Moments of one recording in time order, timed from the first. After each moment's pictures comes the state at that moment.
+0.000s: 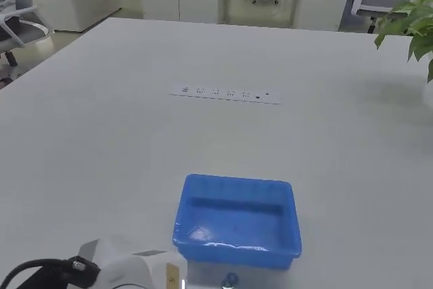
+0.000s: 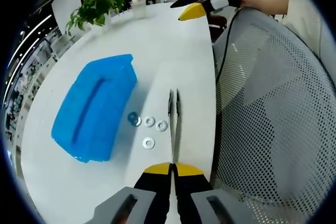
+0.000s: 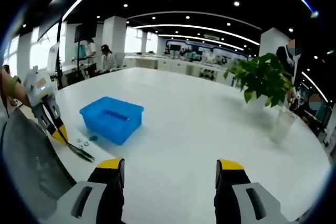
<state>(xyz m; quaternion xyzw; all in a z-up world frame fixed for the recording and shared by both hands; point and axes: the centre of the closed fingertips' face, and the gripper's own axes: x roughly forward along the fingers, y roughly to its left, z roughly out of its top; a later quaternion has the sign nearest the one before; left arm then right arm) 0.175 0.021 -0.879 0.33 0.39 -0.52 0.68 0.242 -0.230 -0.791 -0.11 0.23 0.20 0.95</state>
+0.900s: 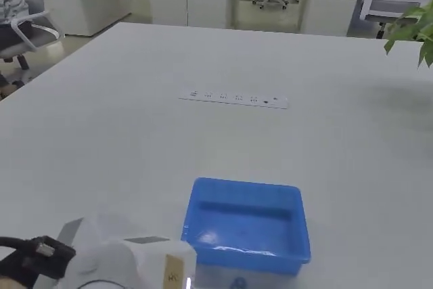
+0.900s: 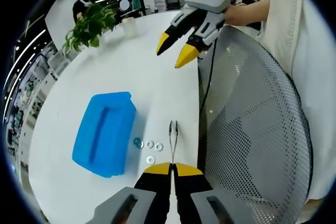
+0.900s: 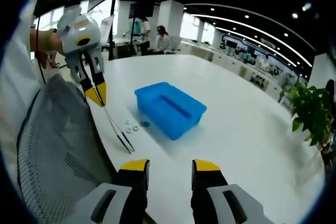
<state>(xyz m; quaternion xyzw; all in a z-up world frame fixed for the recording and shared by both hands) 0.161 0.005 -0.812 0.35 0.34 -0.55 0.68 0.200 -0.140 -0.796 -0.22 0.27 0.42 0.84</state>
